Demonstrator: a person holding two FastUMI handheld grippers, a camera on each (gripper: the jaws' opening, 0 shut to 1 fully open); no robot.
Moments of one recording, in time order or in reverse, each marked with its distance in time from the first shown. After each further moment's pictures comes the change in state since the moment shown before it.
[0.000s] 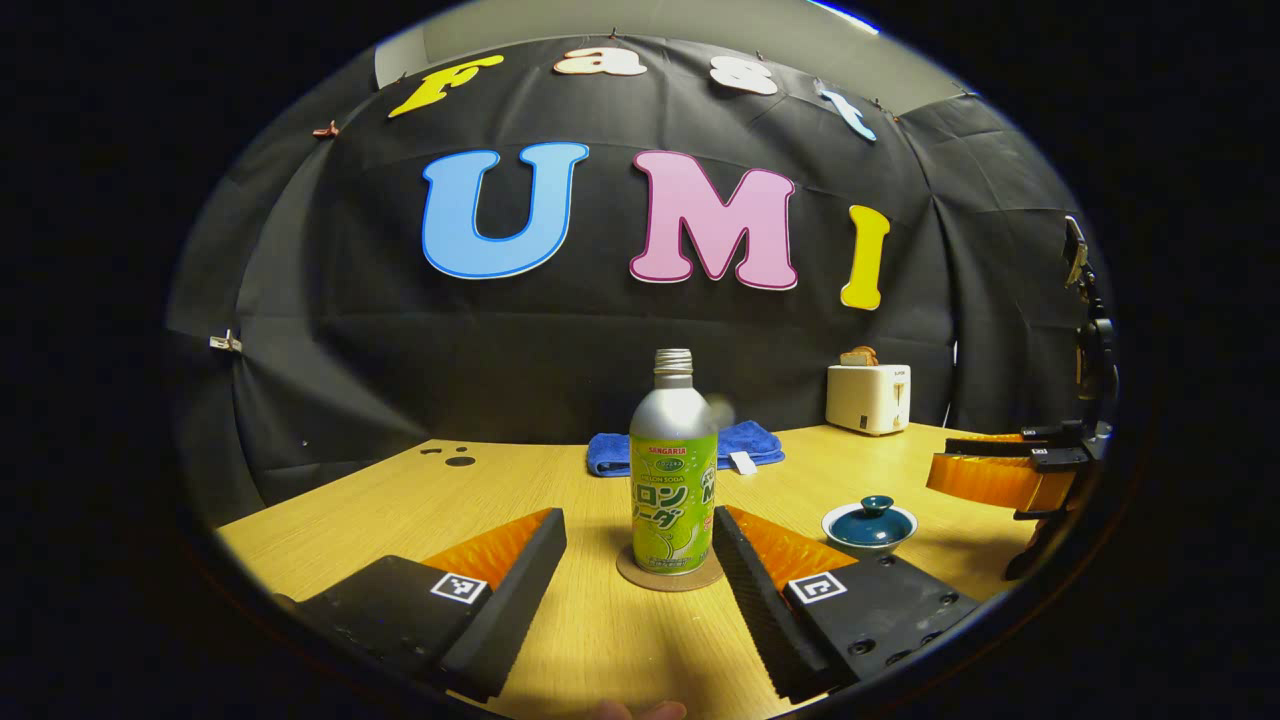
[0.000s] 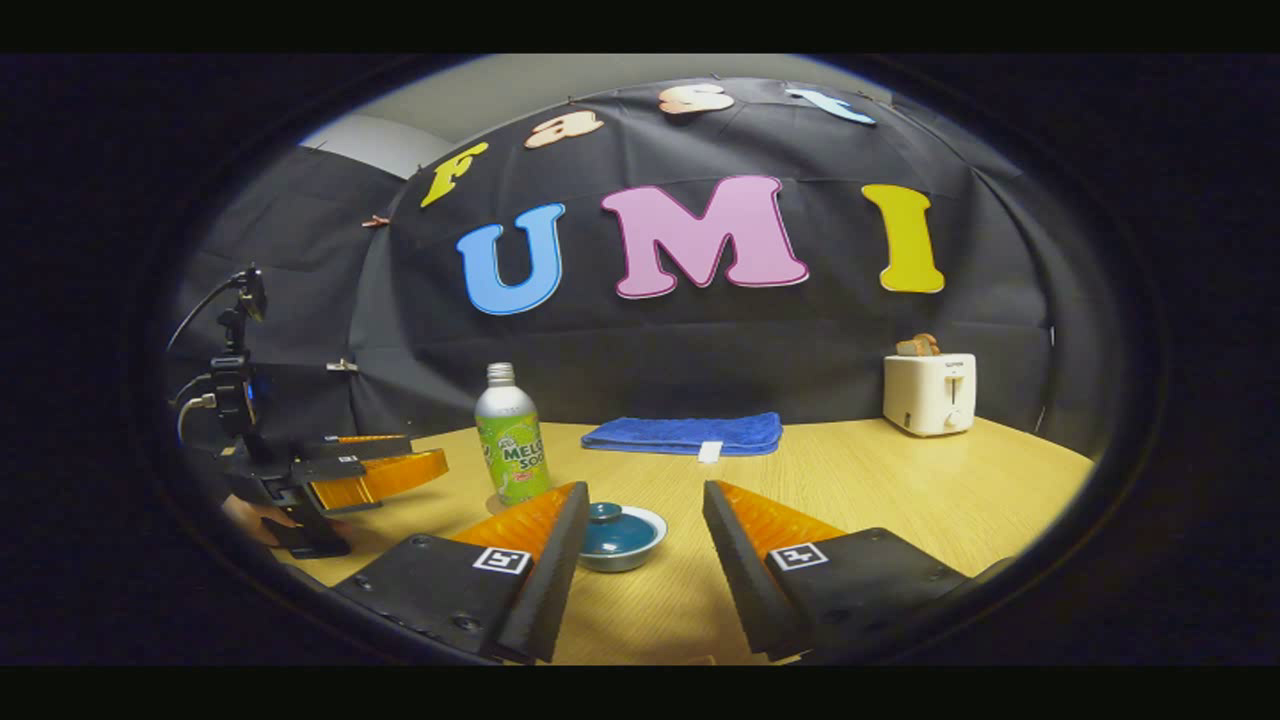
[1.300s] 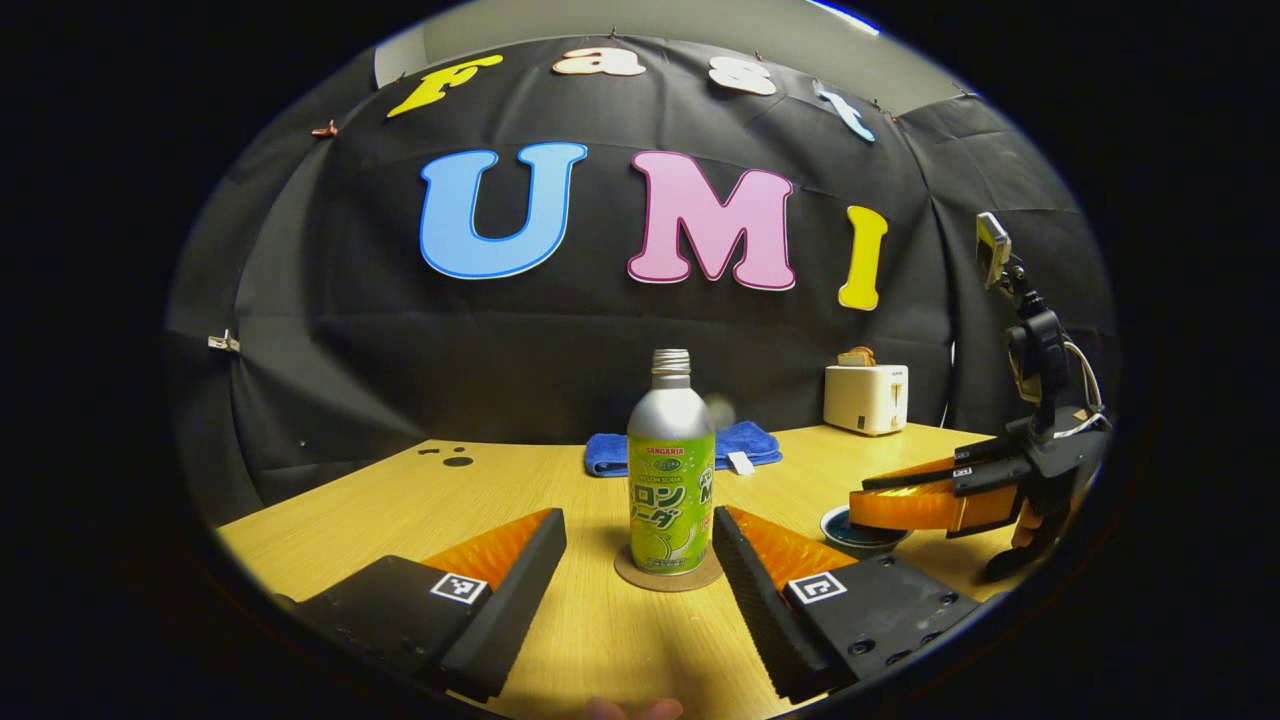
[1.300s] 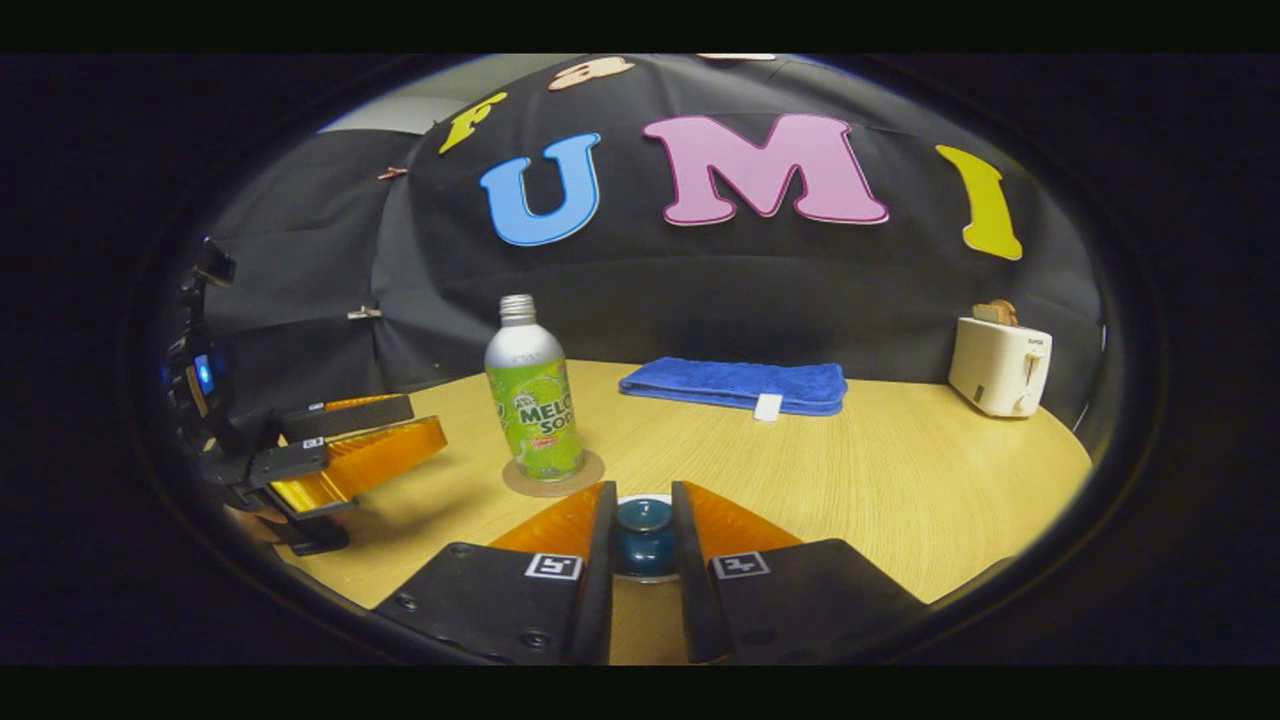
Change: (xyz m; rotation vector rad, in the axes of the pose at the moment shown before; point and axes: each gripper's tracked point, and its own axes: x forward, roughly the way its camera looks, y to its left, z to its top) left arm -0.002 0.000 0.002 -0.001 0.002 -0.009; right arm 0.055 0.027 -0.038 -0.019 0.247 0.107
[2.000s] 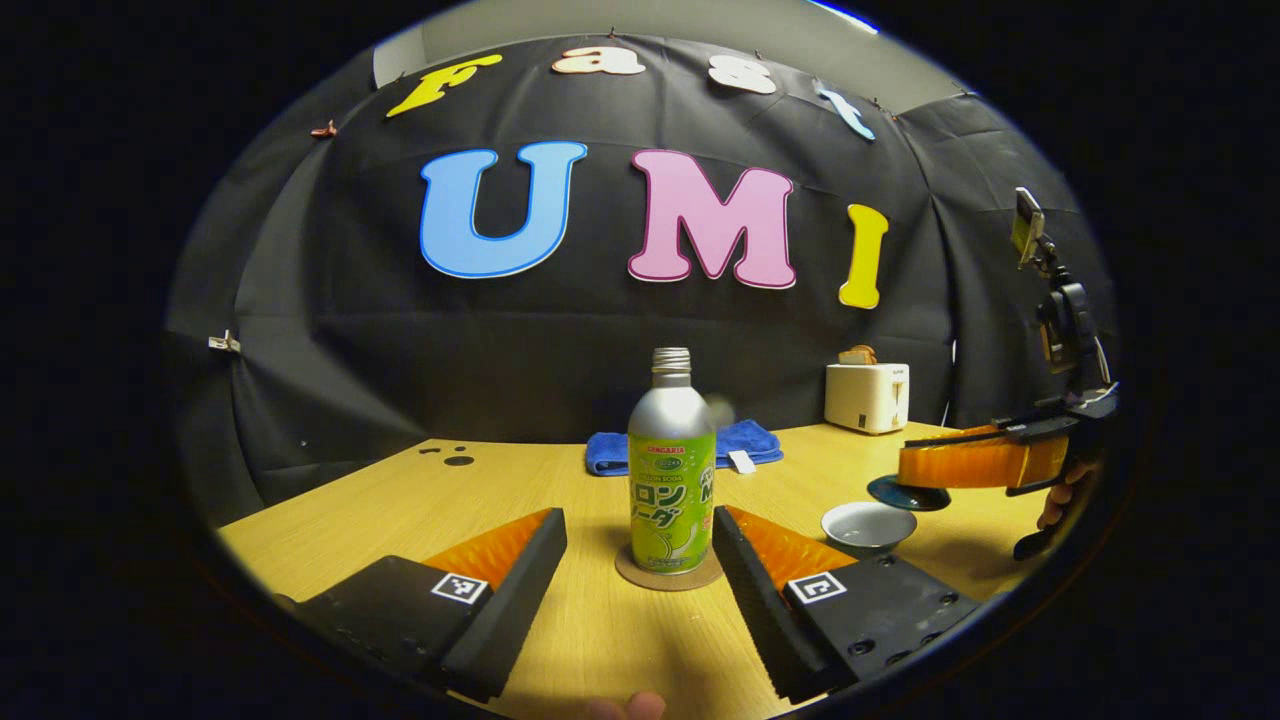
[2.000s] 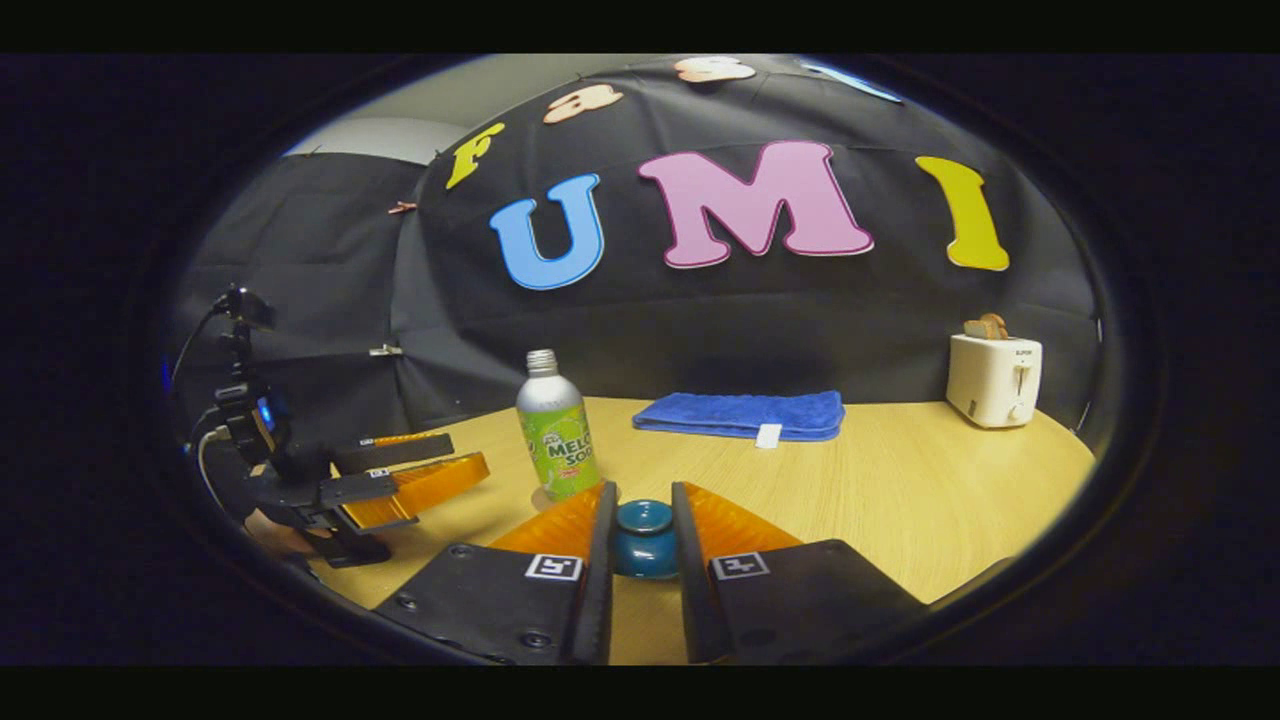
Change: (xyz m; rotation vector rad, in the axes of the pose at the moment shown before) left arm 0.000 -0.001 0.001 0.000 0.000 -0.015; right arm -0.033 0.006 0.030 0.038 -0.108 0.040
